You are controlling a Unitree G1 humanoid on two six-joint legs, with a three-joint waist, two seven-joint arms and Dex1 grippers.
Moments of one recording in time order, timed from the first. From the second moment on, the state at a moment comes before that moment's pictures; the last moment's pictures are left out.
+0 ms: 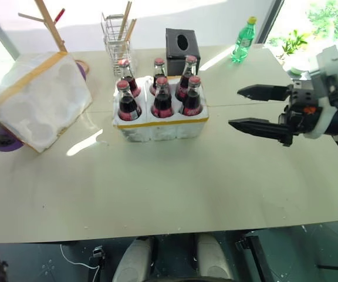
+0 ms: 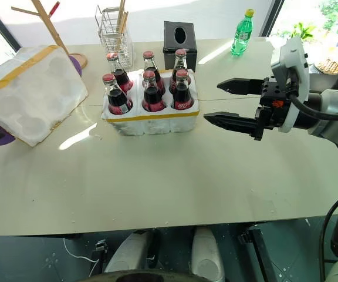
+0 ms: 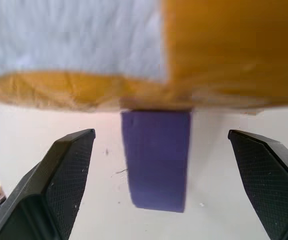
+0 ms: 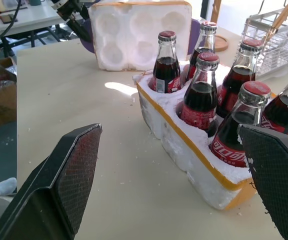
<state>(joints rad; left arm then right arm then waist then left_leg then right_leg) -1.18 1.17 -0.12 1.36 0.34 0.19 -1.17 -0.59 -1.00 -0.28 -0.37 0.96 0.91 0.92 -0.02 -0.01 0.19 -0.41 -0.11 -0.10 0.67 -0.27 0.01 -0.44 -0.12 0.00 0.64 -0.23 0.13</state>
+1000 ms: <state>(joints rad) -1.22 1.16 -0.08 1.27 0.29 -0.11 -1.22 -0.53 -1.00 -0.34 -0.38 0.97 0.91 0.89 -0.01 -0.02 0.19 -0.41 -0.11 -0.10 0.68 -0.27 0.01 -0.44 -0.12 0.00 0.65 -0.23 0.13</state>
